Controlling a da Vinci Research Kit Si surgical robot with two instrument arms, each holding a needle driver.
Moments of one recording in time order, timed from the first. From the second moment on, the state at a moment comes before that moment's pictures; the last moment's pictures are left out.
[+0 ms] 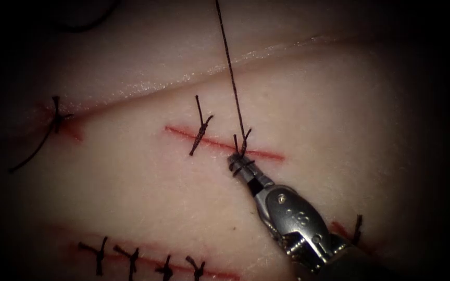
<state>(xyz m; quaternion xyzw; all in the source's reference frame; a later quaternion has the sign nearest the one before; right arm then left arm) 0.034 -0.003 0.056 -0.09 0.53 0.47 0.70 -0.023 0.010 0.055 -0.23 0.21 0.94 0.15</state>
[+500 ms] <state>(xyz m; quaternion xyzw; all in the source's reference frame) 0.034 -0.006 0.056 -0.08 0.52 0.46 0.72 -0.021 0.016 0.055 -0.22 0.25 0.92 0.19</state>
